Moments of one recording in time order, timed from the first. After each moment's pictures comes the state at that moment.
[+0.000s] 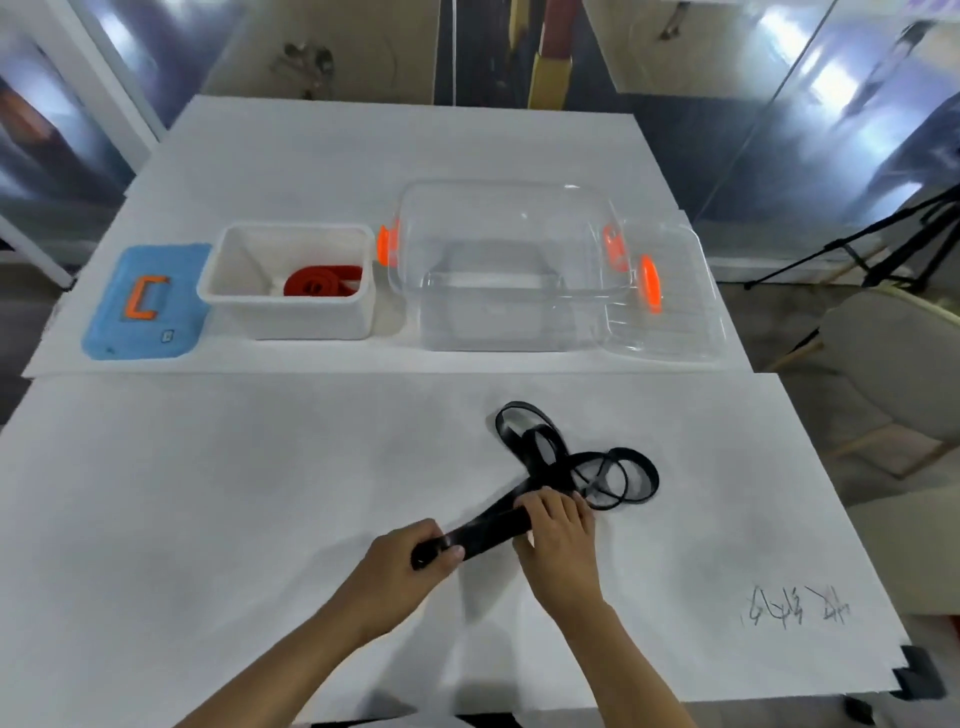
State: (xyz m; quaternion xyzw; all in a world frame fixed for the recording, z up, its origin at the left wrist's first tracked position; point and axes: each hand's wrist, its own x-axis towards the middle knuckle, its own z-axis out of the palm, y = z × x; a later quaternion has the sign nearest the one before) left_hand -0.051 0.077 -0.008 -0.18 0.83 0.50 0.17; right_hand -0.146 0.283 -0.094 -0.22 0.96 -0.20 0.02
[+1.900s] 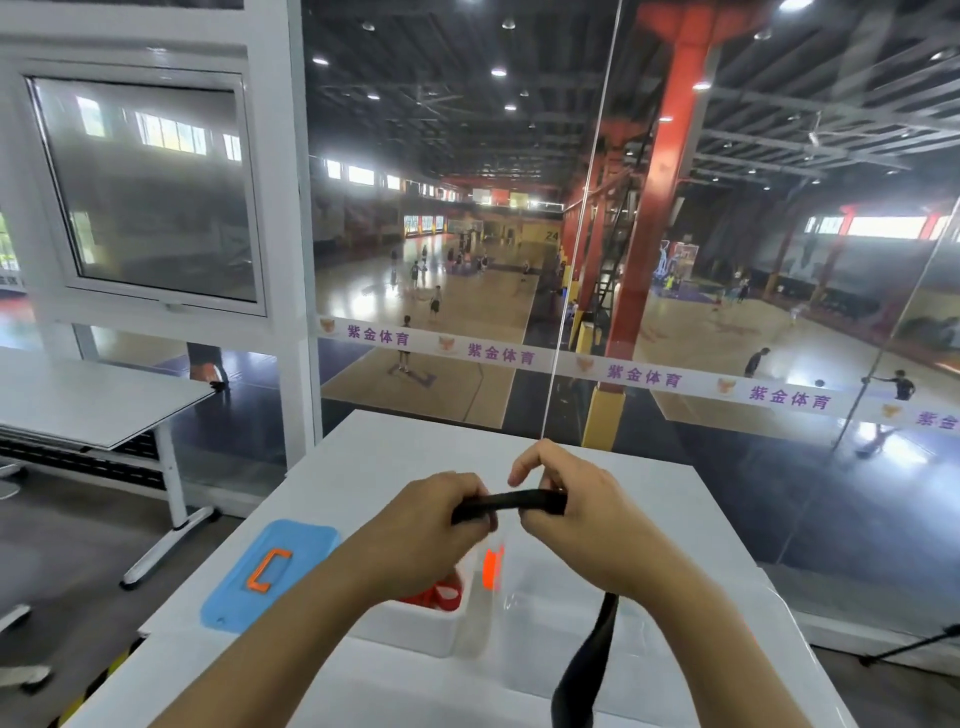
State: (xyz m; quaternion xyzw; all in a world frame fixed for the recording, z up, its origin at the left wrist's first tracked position) left_hand -0.141 -0.070 0.344 -0.10 0.93 0.34 -0.12; right_hand -0.253 0.087 0.355 -0.45 0.83 -0.34 0.02
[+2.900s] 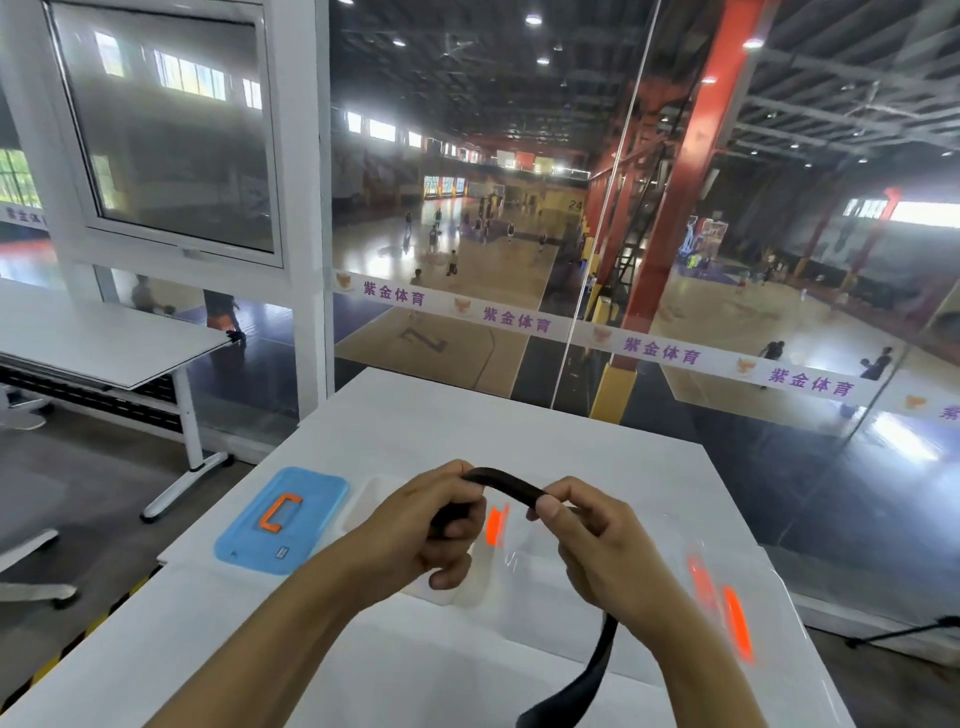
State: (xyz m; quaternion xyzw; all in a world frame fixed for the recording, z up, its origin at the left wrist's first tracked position) left_hand -0.124 -0.072 0.298 -0.07 0.63 0.77 -0.06; right_hand -0.238 0.109 0.296 -0.37 0.73 -0.55 0.18
